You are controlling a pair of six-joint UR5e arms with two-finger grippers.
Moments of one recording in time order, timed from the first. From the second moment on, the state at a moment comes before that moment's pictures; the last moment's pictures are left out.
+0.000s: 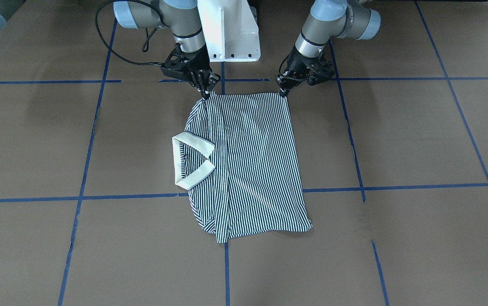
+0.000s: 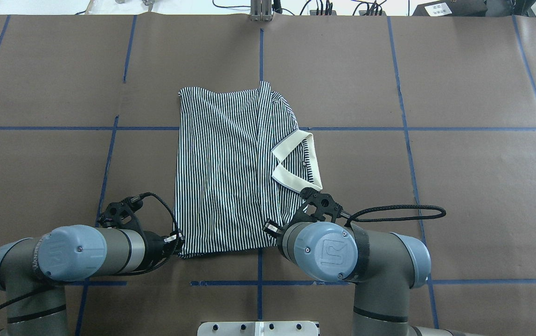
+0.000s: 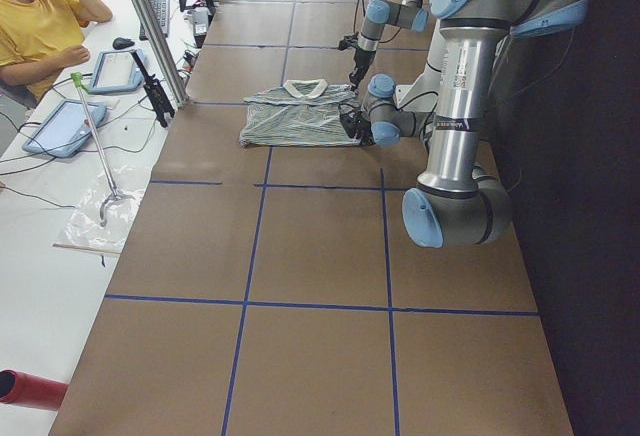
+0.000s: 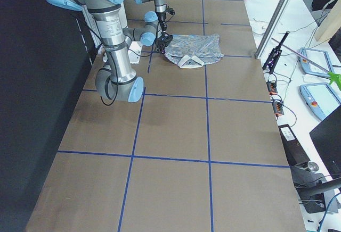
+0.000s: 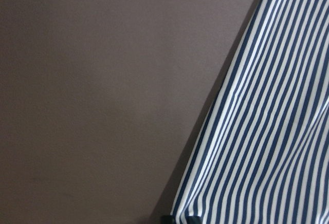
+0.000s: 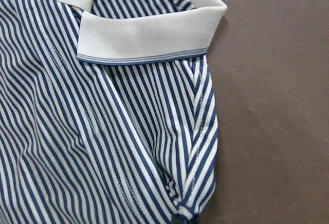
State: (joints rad) left arm -0.27 -1.76 -1.92 -2.08 -1.66 -1.92; right arm 0.22 -1.07 1.86 -1.44 1.53 1.95
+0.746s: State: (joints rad) left arm -0.18 -1.83 -2.21 -1.79 -1.67 -2.04; right arm 0.13 -1.18 2.17 -1.64 1.53 2.05
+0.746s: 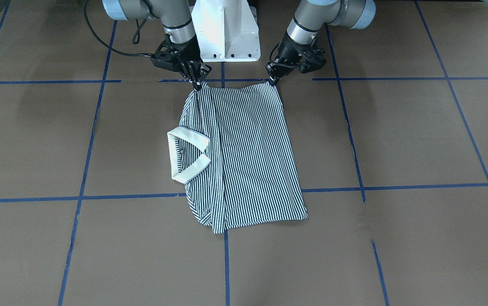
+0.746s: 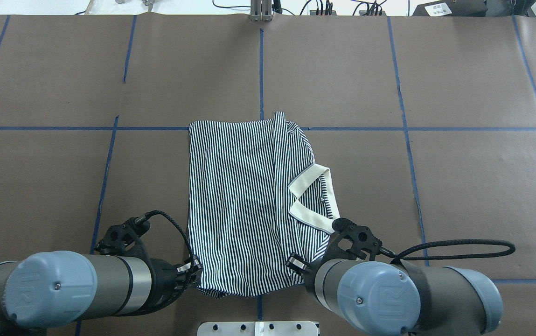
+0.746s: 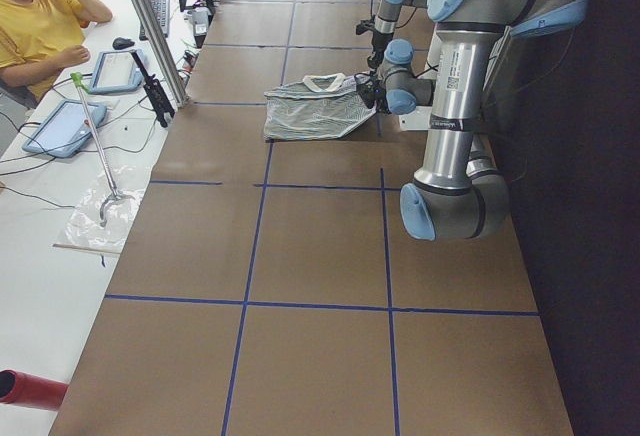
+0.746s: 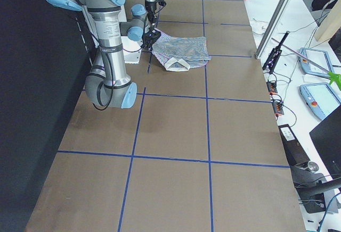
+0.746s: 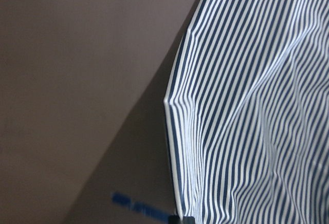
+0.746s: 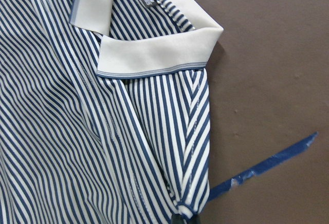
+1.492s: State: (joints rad) left arm -0.47 -1.99 -2.04 -1.72 -1.76 -1.76; right arm 0.48 -0.91 1.85 -1.67 1.70 1.85
